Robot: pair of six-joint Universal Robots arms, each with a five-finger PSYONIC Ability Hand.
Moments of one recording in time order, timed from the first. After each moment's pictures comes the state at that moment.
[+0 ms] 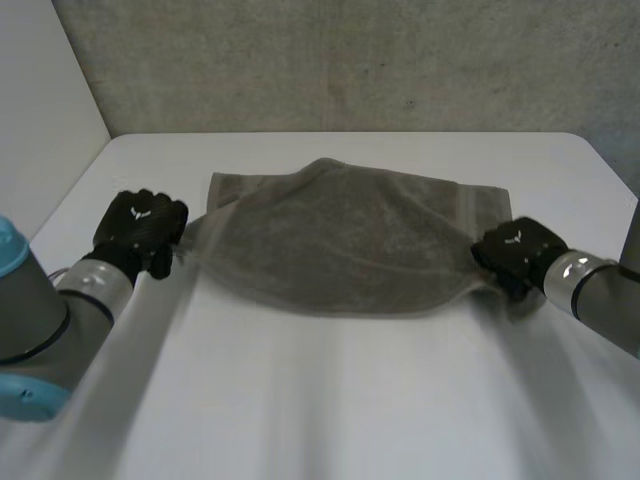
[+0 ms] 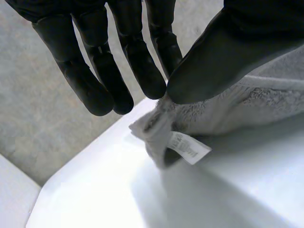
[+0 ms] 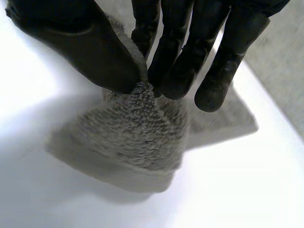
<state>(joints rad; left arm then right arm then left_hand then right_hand) 4.51 -1.88 -1.85 3.60 -1.37 3.54 1.72 -1.06 1.48 0.10 1.26 2.37 1.47 1.53 1.55 1.53 1.52 1.34 1.33 1.34 1.35 1.18</state>
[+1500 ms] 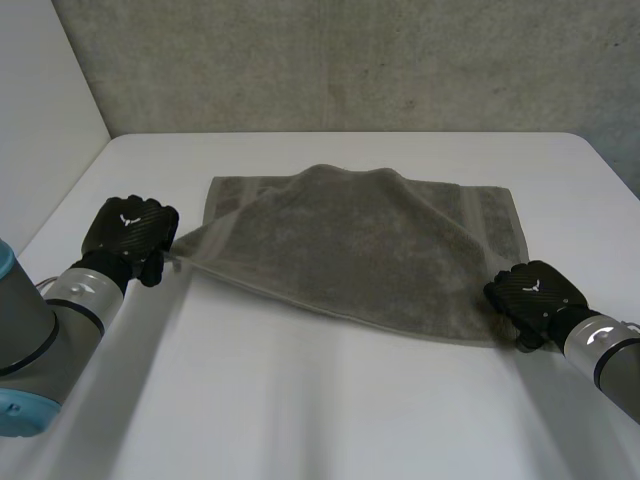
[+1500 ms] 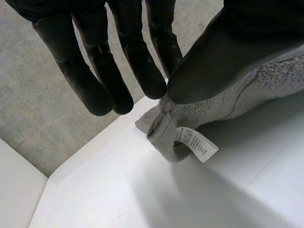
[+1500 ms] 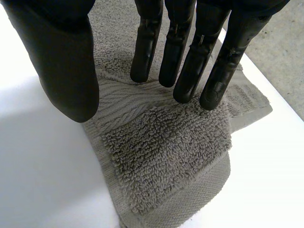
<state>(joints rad) 4.53 -1.84 -1.89 3.61 -1.38 3.54 1.60 -1.18 1.91 -0.24 1.13 2.37 1.47 1.53 1.55 1.53 1.52 0.75 0.74 0.75 0.75 0.58</state>
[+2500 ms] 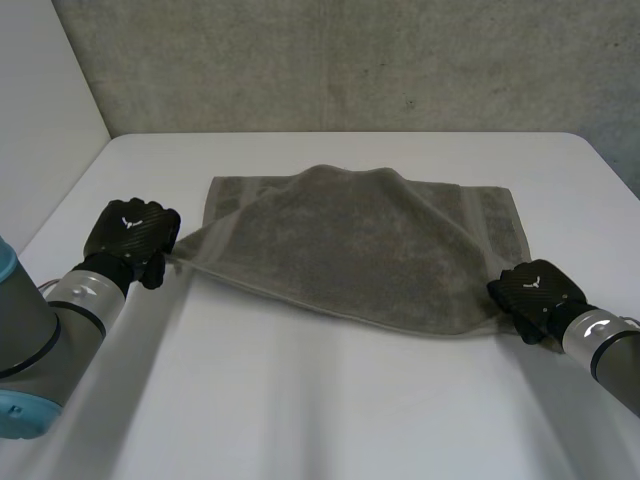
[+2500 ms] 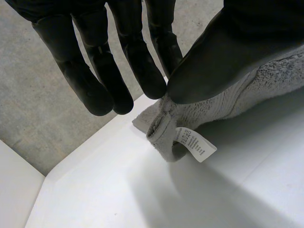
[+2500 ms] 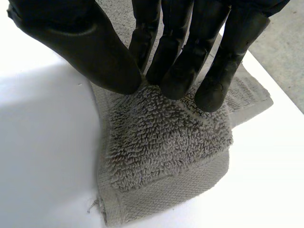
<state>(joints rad) 4.53 -1.85 -1.89 3.61 -1.38 3.54 1.59 -1.13 1.85 -0.23 1.15 2.37 1.47 1.53 1.55 1.53 1.52 1.33 1.31 1.34 1.35 1.17</state>
